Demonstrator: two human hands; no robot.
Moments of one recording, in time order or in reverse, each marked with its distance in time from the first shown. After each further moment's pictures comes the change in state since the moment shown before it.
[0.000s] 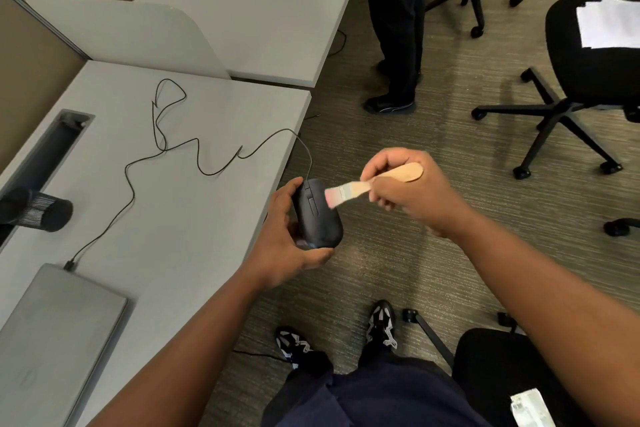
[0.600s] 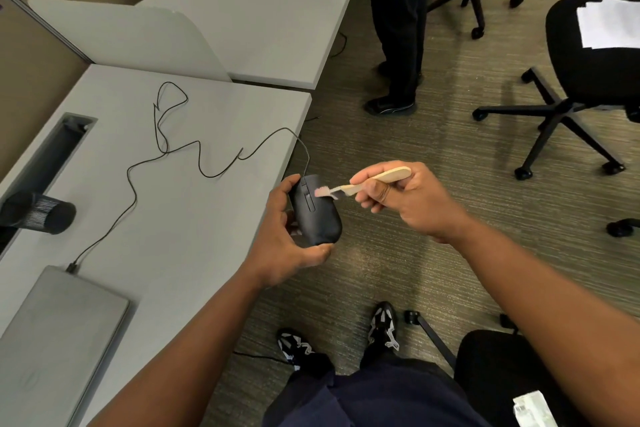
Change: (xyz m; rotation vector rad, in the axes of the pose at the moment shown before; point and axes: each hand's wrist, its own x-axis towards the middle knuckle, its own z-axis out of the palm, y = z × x) left_hand -0.002 0.013 -0.004 0.007 0.023 0.036; right_hand -0.002 0.016 0.000 0.042 -0.063 -0.055
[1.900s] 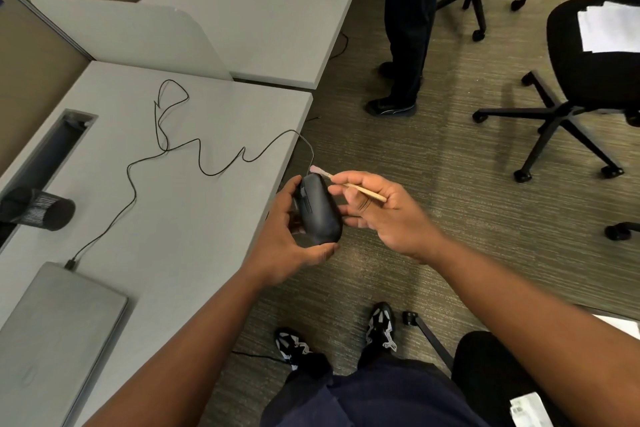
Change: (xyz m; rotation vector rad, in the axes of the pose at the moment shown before) left_hand 0.004 -0.013 0.004 0.013 -0.015 -0.005; right_hand -0.008 0.003 0.039 0.154 0.001 0.114
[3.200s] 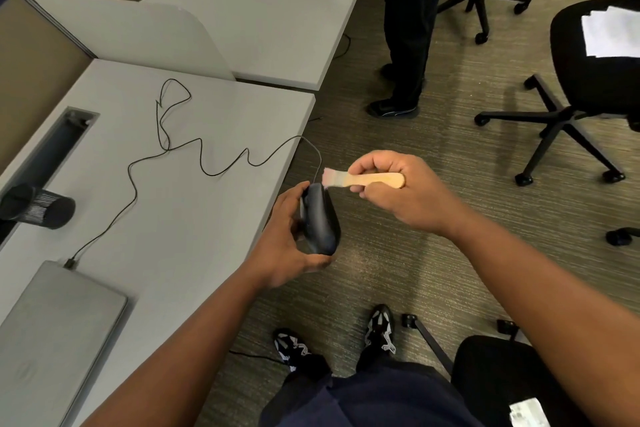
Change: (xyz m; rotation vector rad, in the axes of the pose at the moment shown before) left_hand 0.003 -0.001 -0.005 0.026 -0.074 -0.021; right_hand 0.013 -0.036 -0.029 -0.415 0.021 -0.090
